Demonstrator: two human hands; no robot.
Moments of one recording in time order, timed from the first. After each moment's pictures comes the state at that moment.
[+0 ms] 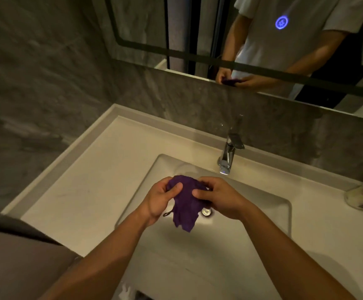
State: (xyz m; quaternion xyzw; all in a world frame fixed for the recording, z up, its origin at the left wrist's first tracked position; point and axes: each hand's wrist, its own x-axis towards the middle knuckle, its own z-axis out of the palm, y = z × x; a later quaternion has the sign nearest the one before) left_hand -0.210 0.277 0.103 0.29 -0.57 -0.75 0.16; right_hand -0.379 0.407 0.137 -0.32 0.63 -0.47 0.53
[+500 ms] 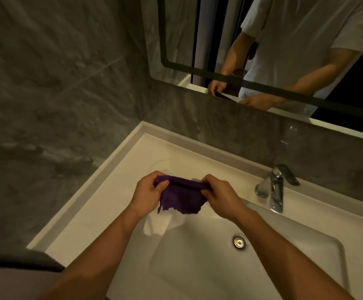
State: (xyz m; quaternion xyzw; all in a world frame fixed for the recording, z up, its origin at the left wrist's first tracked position) left_hand -0.155 0.089 0.108 0.38 -0.73 -0.53 0.22; right_hand -0.347 0.243 0.128 -0.48 0.80 -0.27 0.25
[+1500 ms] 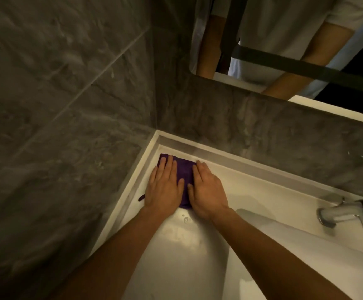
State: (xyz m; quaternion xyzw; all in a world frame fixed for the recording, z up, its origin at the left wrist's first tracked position) left_hand -0.213 -0.102 -0.002 0.32 -0.94 -0.13 0.02; right_hand -0.316 0.010 0.018 -0.46 0.87 -0.12 0.11
